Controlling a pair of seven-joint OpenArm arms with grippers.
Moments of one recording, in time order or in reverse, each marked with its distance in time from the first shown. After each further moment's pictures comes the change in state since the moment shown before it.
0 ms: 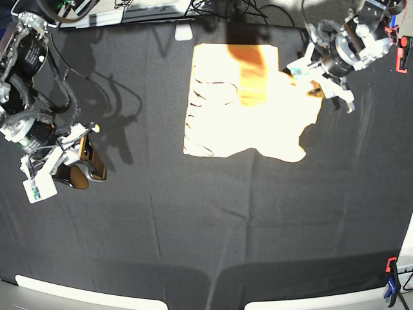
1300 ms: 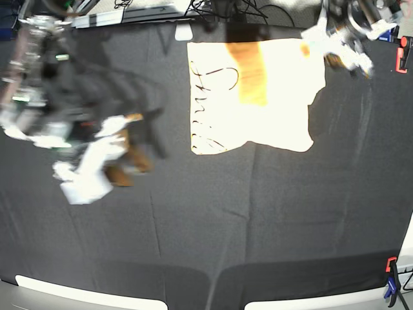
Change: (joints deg) left arm 11.7 -8.2 -0.2 9.2 -13.7 16.0 13.8; right arm 0.3 0.2 -18.9 -0.1 -10.6 0.0 10.3
